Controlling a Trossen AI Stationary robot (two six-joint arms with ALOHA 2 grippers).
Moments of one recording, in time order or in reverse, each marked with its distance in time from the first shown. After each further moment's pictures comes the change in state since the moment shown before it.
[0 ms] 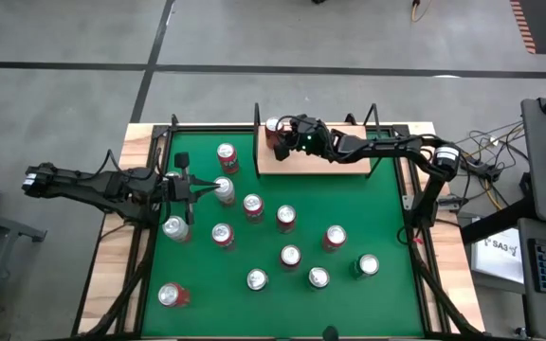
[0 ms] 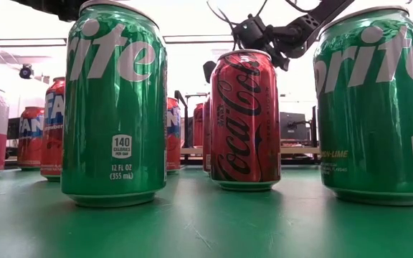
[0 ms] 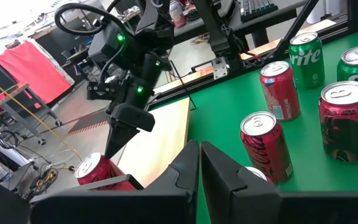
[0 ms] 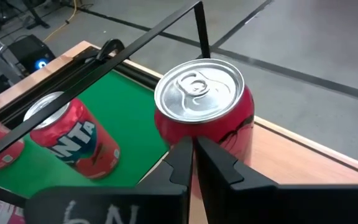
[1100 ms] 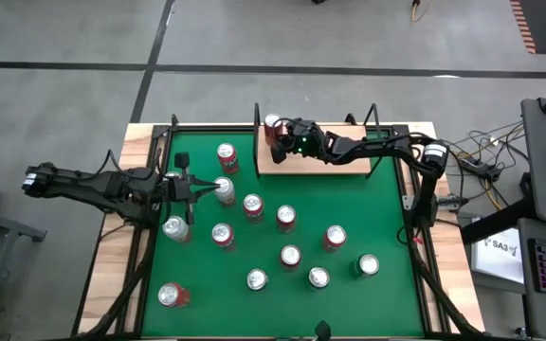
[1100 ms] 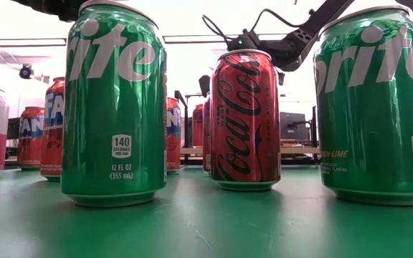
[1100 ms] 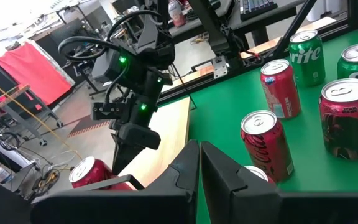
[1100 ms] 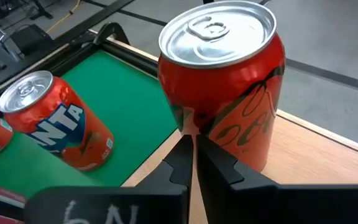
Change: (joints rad) left arm 0.000 0.003 0.000 0.000 0.000 0.011; right arm -0.017 0.093 0.000 0.080 -0.046 -0.006
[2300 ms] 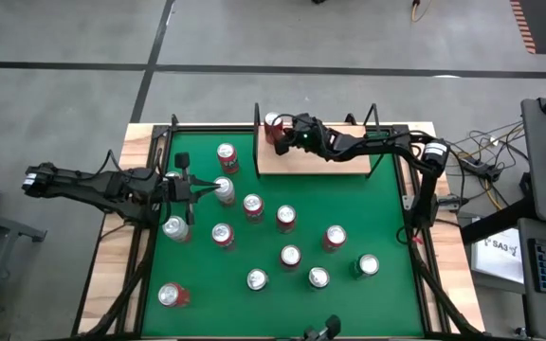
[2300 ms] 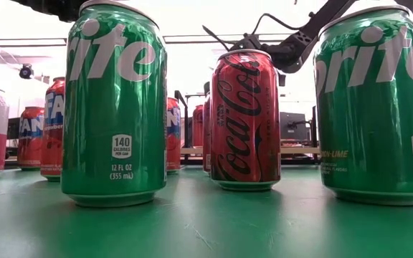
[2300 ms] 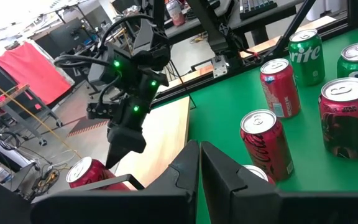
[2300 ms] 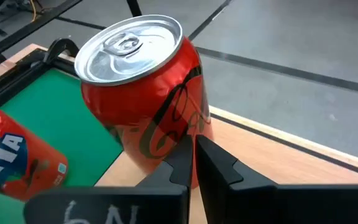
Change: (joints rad) left arm 0.000 0.001 0.000 -0.002 0.000 0.000; right arm -0.039 0.001 0.000 -0.030 0.123 0.049
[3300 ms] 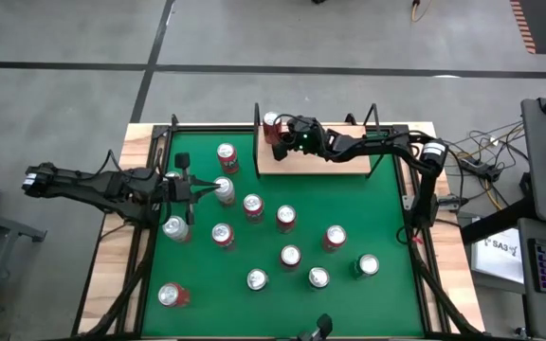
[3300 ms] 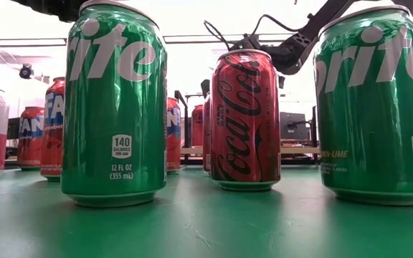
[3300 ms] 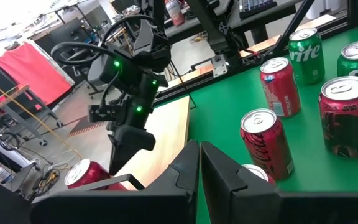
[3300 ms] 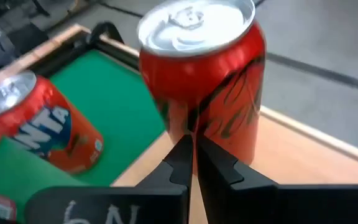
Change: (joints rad) left arm 0.000 0.001 0.000 0.000 0.000 0.006; right arm 0.001 0.014 0.000 0.050 -0.150 -0.073
